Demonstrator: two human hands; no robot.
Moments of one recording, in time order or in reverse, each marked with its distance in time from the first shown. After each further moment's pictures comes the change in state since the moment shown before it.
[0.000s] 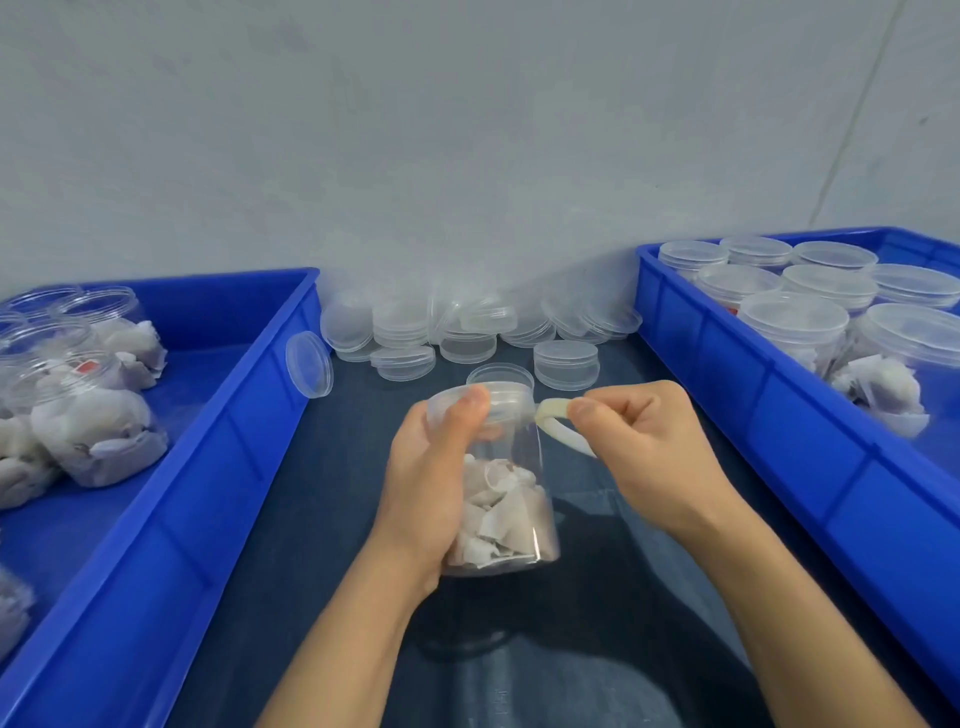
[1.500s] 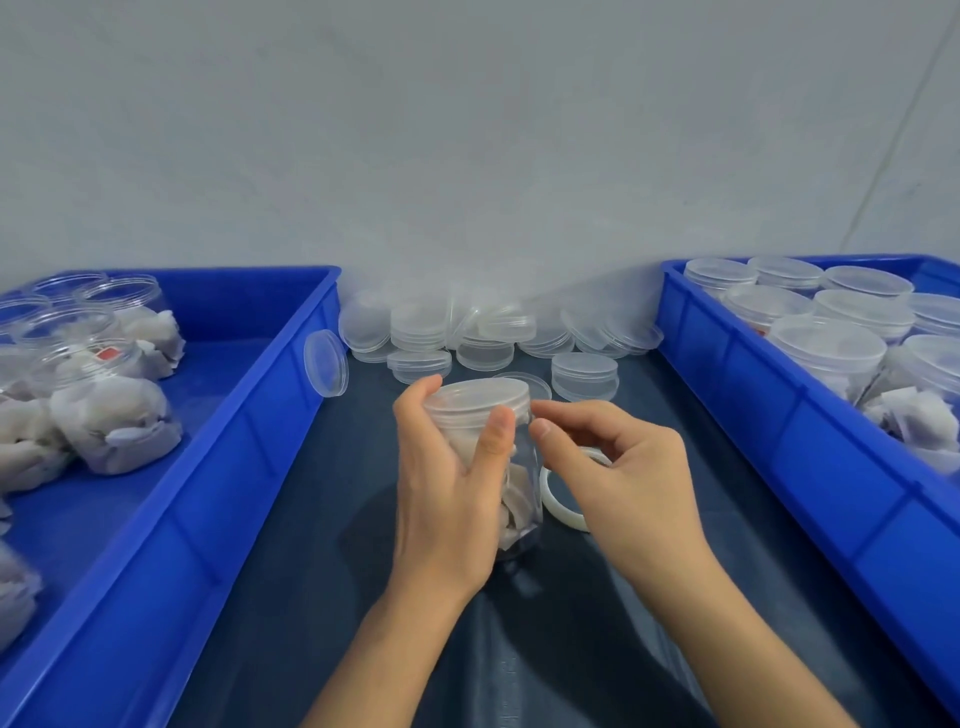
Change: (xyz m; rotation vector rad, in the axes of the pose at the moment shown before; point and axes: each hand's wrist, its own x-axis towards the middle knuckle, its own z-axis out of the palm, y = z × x) left_hand 0.005 -0.023 -0.003 0.358 0.175 0.426; right_hand -0.007 0.001 0.037 0.184 0.155 0.096
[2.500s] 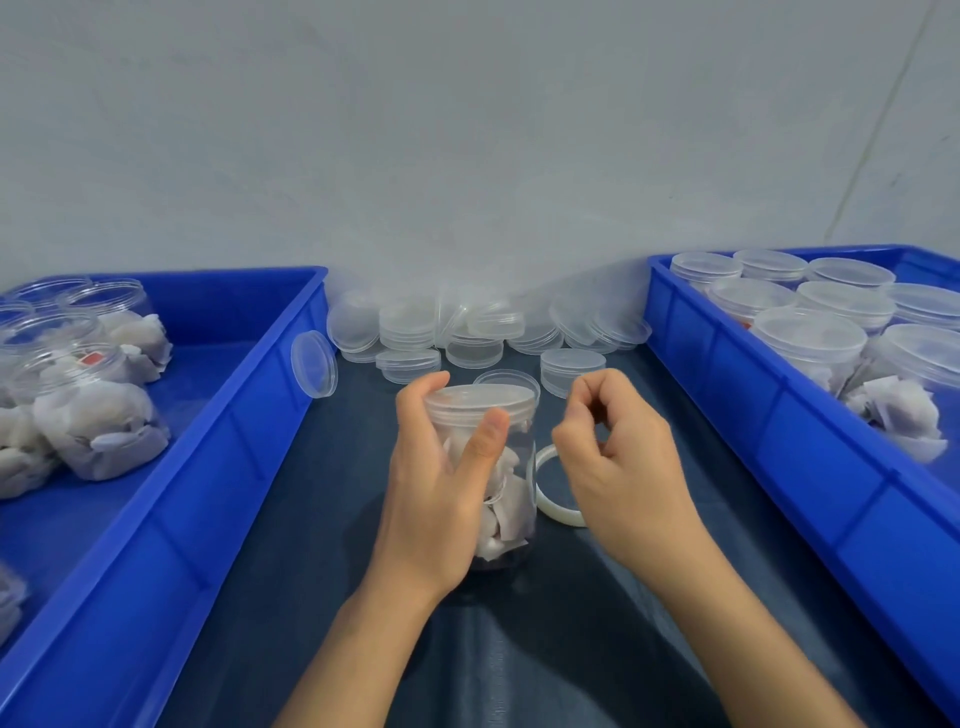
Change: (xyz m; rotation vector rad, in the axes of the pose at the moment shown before) left_hand 0.003 0.002 -0.006 -0.011 -0.128 0.004; right_hand 0.008 0.000 -0.009 -0.146 -0.002 -0.128
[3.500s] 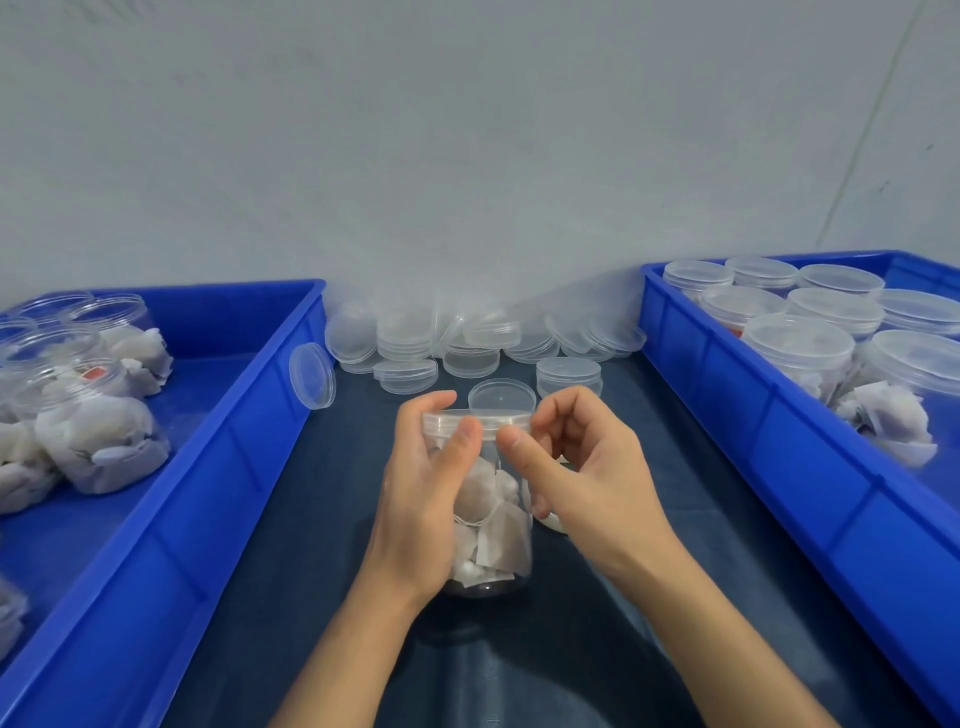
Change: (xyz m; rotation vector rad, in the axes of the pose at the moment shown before) left_hand 0.006 -0.012 -0.004 -0.221 -0.062 -0.059; right_hand -0.001 0.012 0.008 0.293 -0.128 0.109
